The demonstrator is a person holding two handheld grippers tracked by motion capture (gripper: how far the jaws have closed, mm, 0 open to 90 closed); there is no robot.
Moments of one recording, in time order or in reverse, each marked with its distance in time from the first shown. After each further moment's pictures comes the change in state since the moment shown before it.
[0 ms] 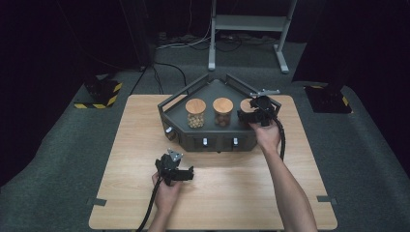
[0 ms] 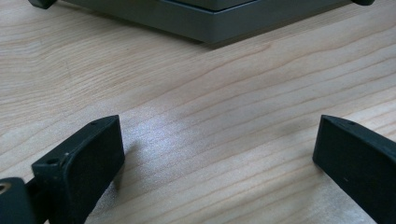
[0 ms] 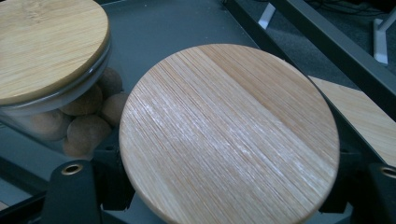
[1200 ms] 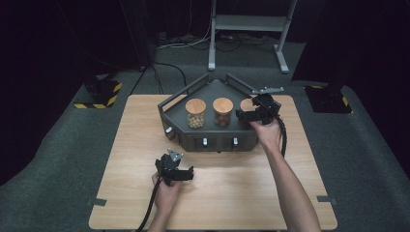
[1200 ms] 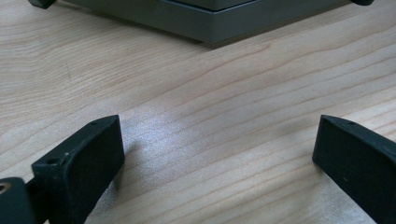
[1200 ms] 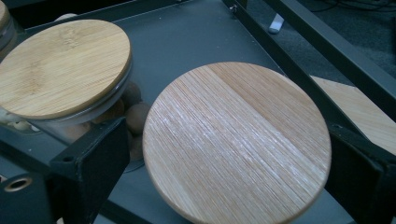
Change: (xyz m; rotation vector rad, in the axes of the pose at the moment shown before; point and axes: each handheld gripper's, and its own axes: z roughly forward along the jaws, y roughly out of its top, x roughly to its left) left arm 0.000 0.000 0.000 0.000 -0.002 0.000; right arm -0.013 0.003 -0.009 -0.018 0.067 0.037
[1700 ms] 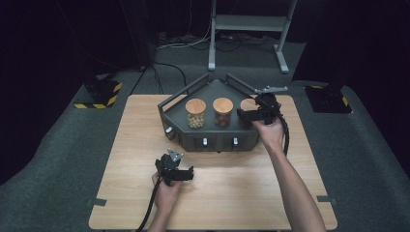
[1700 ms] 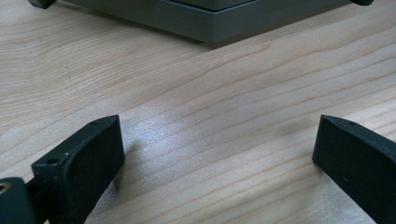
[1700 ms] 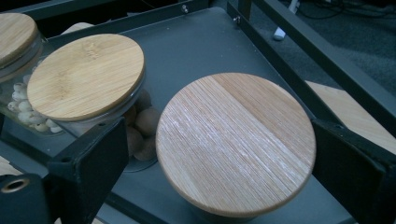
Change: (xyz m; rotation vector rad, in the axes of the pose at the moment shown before) left arm 0.000 0.000 0.000 0.000 0.000 0.000; right arm -0.003 -0.002 -0.012 -0.029 0.017 -0.008
